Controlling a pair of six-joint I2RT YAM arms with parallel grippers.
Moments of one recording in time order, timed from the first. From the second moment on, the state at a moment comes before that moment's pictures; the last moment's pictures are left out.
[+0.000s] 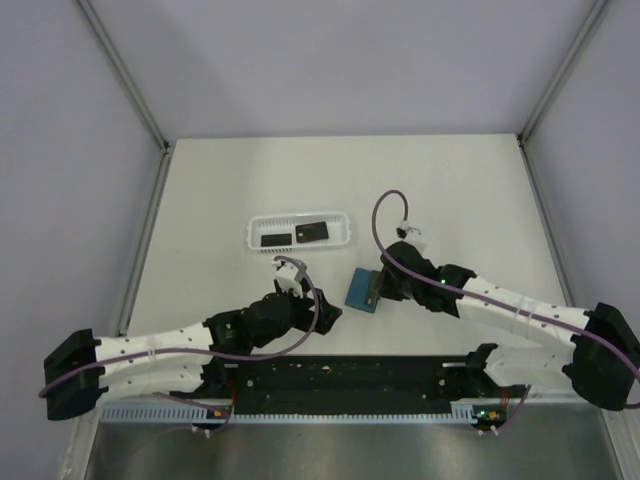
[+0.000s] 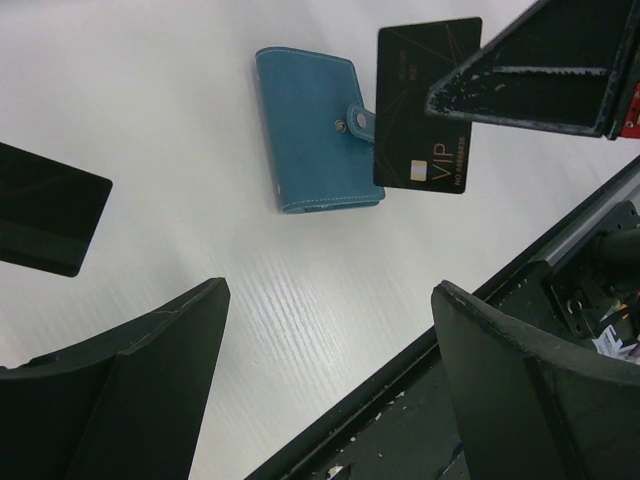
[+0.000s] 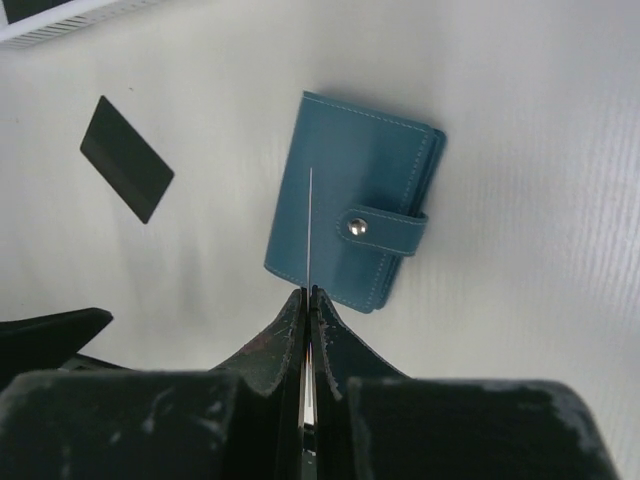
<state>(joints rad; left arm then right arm) -1.16 0.87 0.34 0.10 -0.33 -0.72 0.89 1.13 0.69 -0.42 0.27 0.98</state>
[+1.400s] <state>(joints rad) -1.06 0.99 0.37 0.13 -0.24 -0.71 0.82 1.28 0.78 -0.65 0.29 0.97</state>
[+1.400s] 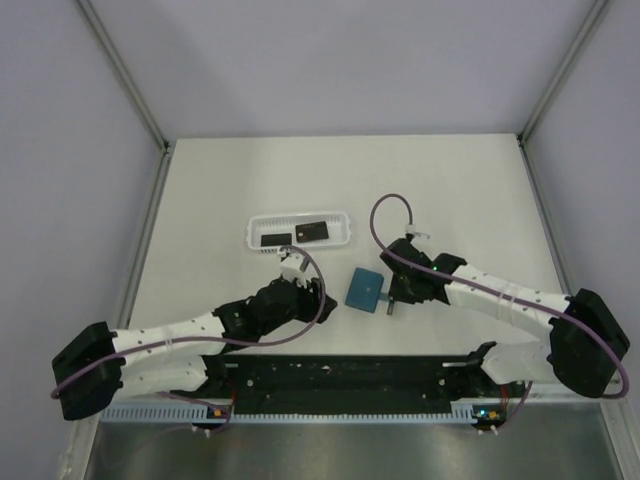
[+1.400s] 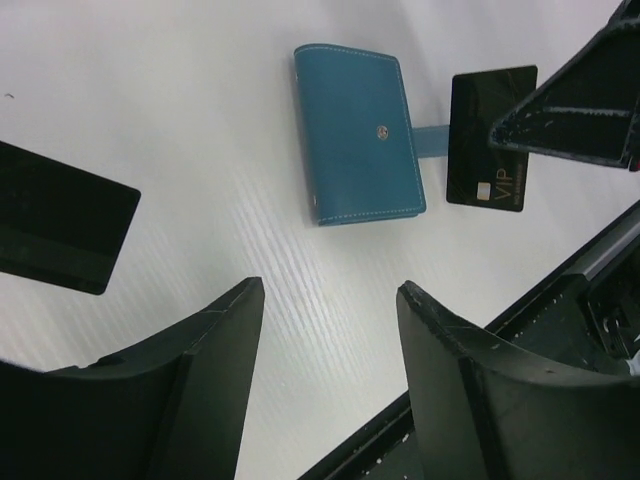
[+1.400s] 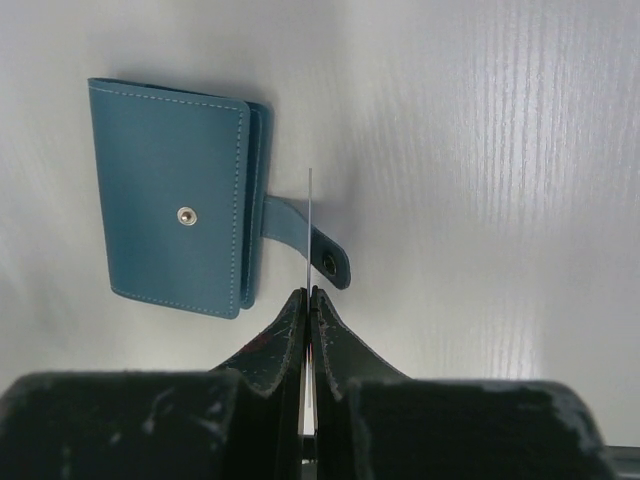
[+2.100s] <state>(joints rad) -1.03 1.45 0.70 0.16 0.13 -0.51 0.72 1.18 0.62 -0.50 0.16 0.94</state>
